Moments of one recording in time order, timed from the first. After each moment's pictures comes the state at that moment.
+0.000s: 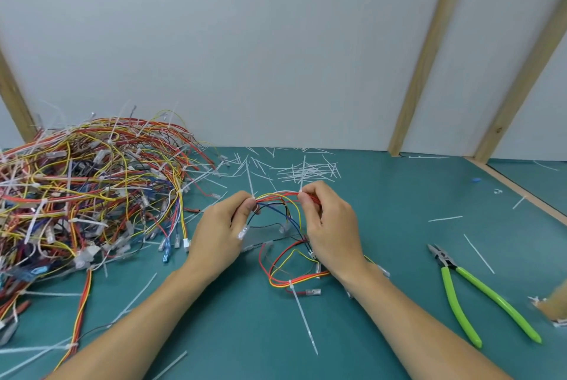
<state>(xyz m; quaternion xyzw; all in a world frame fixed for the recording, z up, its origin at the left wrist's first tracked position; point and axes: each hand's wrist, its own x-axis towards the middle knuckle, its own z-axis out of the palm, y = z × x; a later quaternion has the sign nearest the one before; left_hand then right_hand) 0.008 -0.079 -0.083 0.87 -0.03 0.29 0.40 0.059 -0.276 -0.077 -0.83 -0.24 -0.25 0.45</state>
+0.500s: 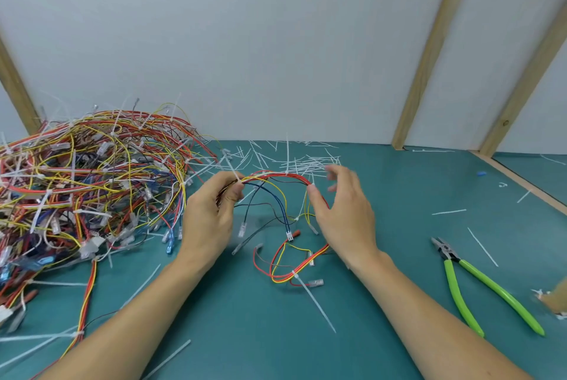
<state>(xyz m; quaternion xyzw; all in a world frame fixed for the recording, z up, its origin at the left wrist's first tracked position) 0.005 -0.073 -0.075 0.81 -0.02 0.37 0.45 0.067 -0.287 -0.075 -0.88 -0.14 -0.24 0.39</state>
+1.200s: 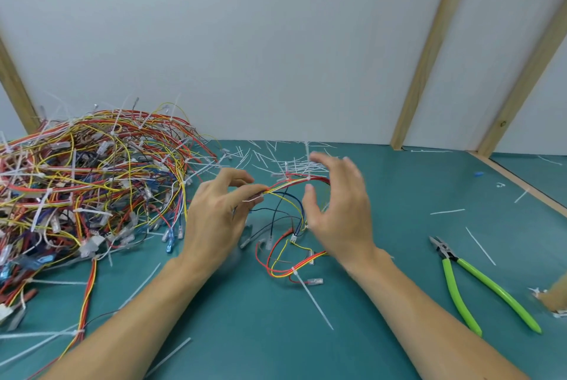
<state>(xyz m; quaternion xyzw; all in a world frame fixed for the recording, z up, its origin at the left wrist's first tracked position) 0.001 -0.079 -0.068 0.86 -0.12 0.45 0.22 0.056 -0.281 -0.064 -0.78 -0.29 -0.41 0.37</state>
